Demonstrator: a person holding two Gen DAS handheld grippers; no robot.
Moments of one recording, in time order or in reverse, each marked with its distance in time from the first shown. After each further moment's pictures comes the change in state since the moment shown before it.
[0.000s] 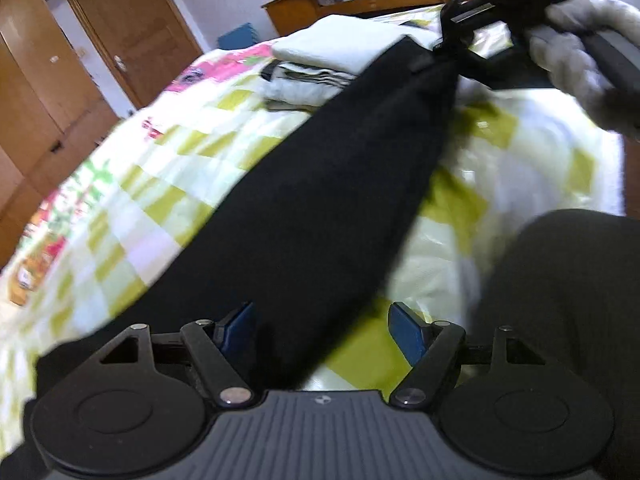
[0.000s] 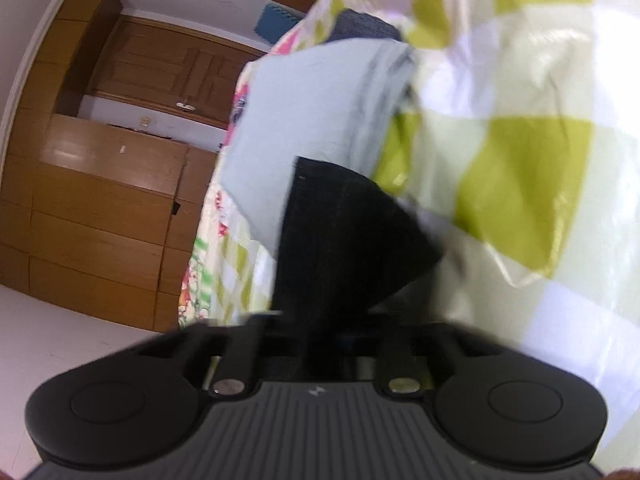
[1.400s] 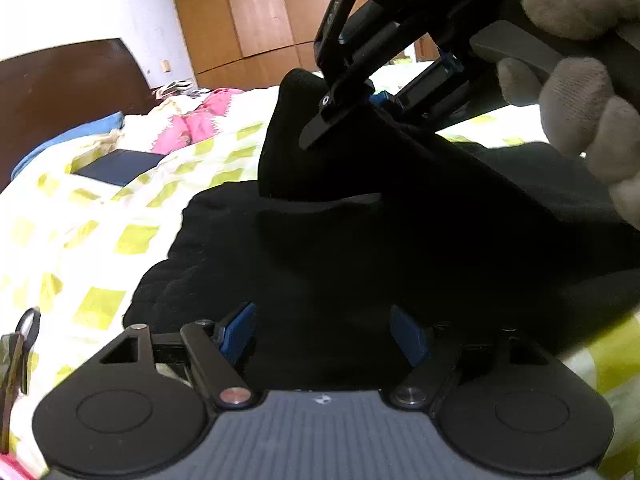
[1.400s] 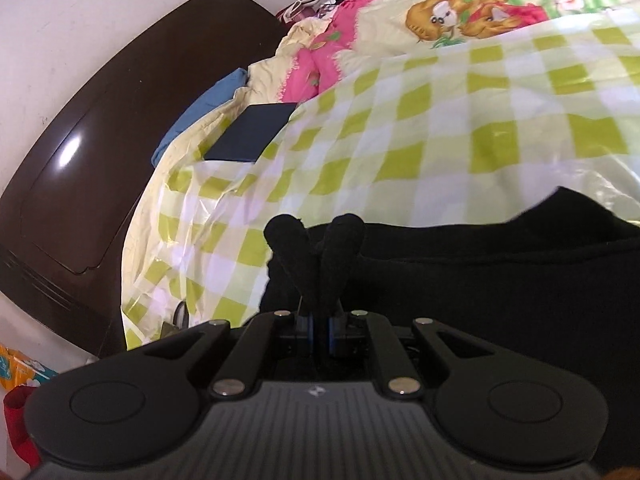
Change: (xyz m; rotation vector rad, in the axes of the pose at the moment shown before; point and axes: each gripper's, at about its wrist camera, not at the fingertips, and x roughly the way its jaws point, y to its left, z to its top) left arm -0.128 0.213 -0.253 -0.690 0.011 0.523; right arm 0.207 0.289 -0.447 -0.876 0.821 0.194
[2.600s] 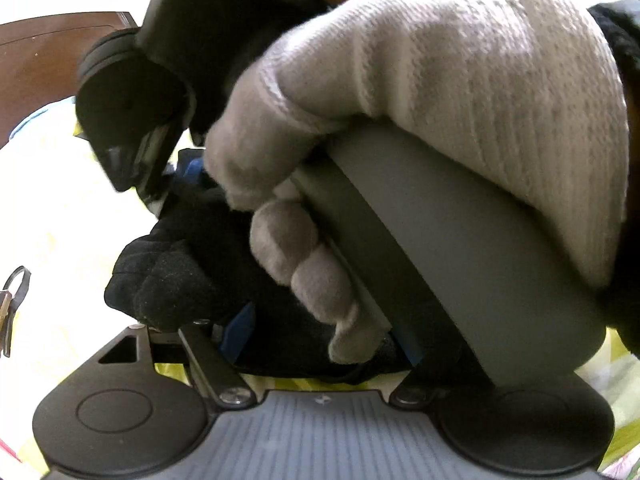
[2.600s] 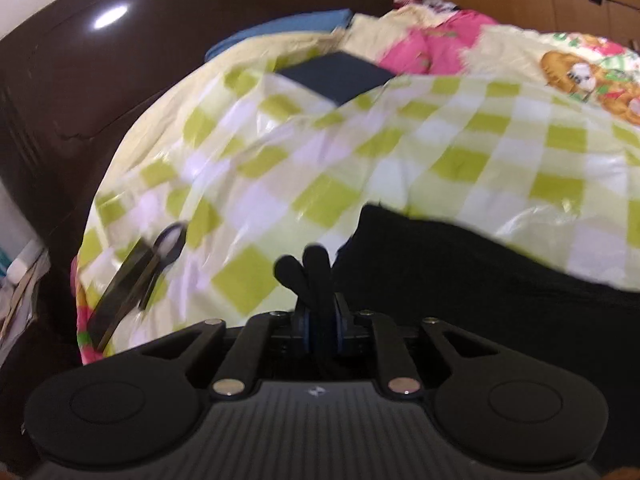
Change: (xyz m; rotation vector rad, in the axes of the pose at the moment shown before) left arm 0.021 0.004 -0.006 -0.054 0.024 -0.043; right arm 0.123 0.104 -0.050 -0.456 0.111 -0.037
